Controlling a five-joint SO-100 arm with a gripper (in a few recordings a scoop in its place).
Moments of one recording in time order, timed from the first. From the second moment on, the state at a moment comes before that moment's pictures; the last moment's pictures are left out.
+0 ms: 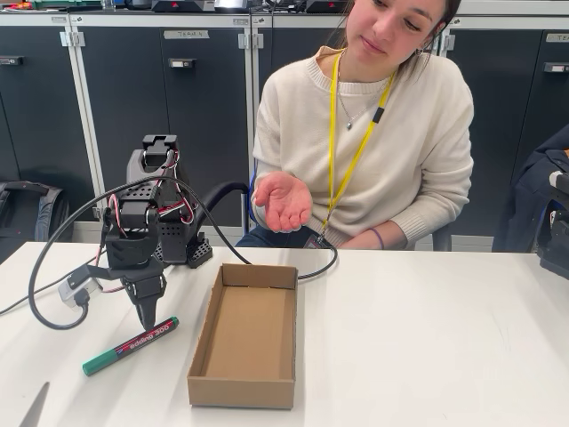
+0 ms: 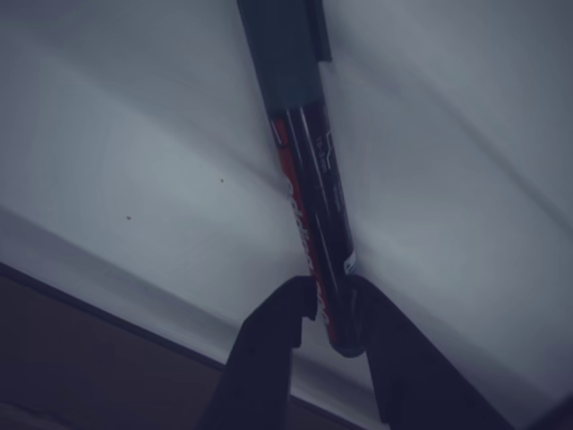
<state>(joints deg) -0.9 82.6 95.9 73.2 -36.7</state>
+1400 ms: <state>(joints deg) -1.2 82.3 104.7 66.9 -36.7</state>
